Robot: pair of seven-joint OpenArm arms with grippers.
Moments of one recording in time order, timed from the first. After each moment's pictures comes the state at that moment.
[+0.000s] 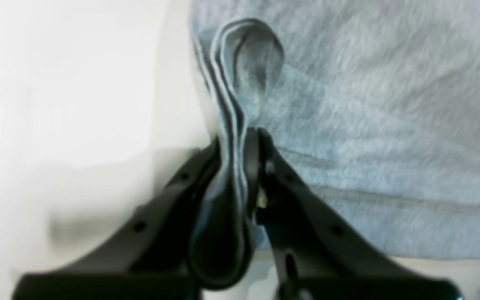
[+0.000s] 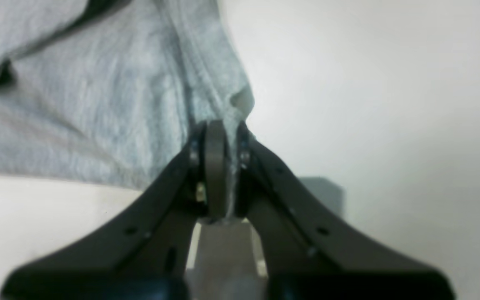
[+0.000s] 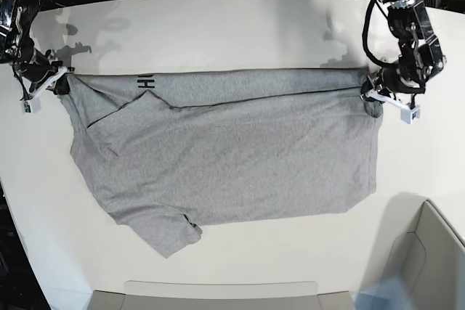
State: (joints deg) left arm 4.0 -16.2 -26.9 82.6 -37.0 -4.7 65.3; right arm -11.4 31.8 20.6 76.1 36.0 28.2 -43.1
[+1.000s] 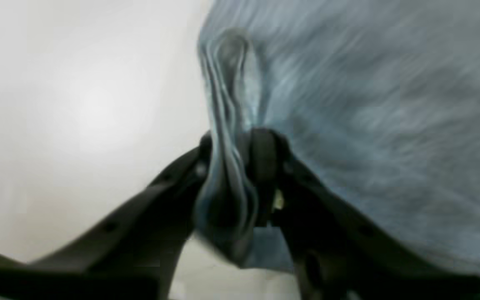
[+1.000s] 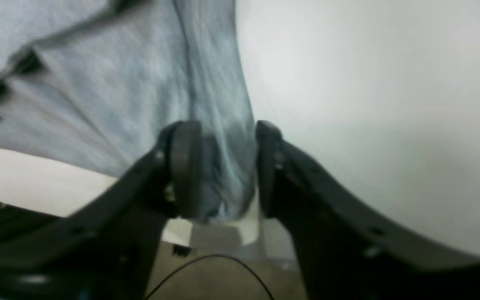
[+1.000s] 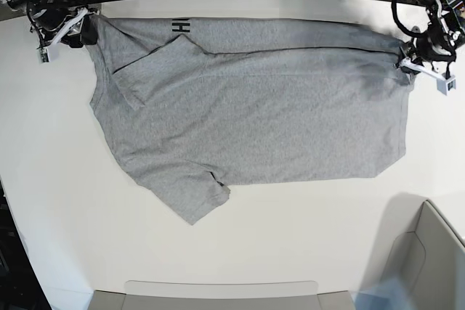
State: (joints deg) left arm 16.6 -20.5 -36.6 96.4 -36.2 -4.1 69.1; right arm -35.6 26.0 26.0 100.6 42.2 28.4 -43.7
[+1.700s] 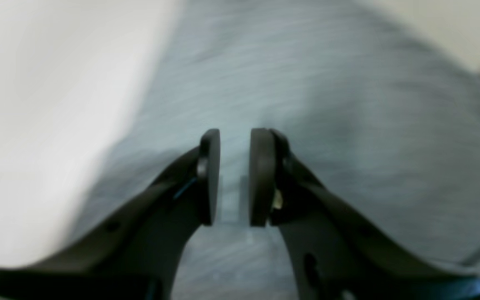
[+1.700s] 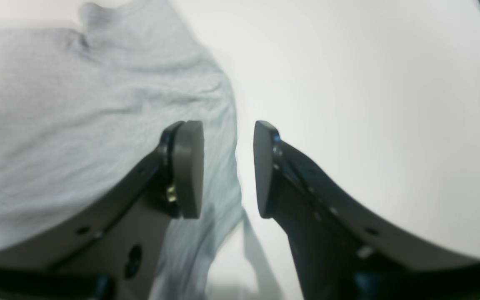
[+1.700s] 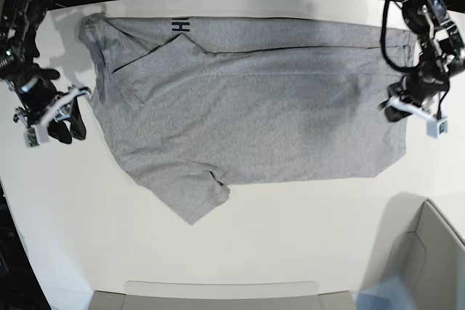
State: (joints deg) left arm 5.0 -15.3 -32.4 102.2 -37.0 -4.5 69.2; right arm -6.3 27.3 18.2 99.8 32.0 28.8 -44.8
